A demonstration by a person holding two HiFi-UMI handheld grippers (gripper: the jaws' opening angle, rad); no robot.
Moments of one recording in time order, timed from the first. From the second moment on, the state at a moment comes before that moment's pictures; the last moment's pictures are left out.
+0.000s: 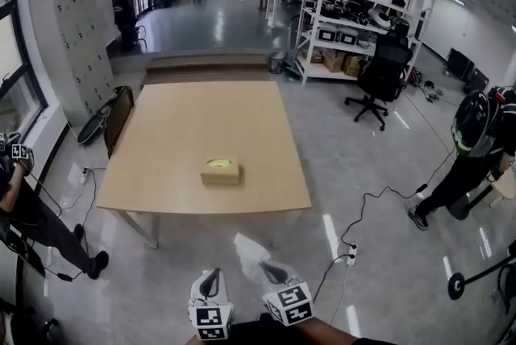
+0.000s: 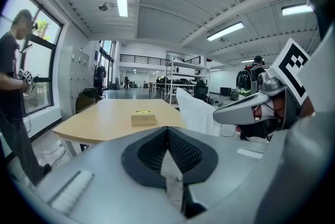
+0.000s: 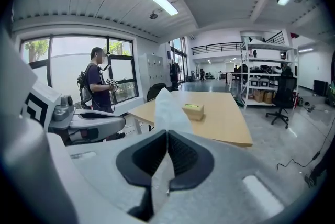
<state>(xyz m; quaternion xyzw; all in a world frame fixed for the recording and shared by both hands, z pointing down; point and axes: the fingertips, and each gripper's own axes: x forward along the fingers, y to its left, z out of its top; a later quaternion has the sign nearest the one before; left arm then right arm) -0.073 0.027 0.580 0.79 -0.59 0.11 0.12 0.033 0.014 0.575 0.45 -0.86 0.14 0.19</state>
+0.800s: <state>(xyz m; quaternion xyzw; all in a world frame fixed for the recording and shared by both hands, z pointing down) -0.005 0.059 0.598 0.77 -0.62 0.11 0.13 0.108 0.045 0.598 0.43 -0.87 0.14 0.19</state>
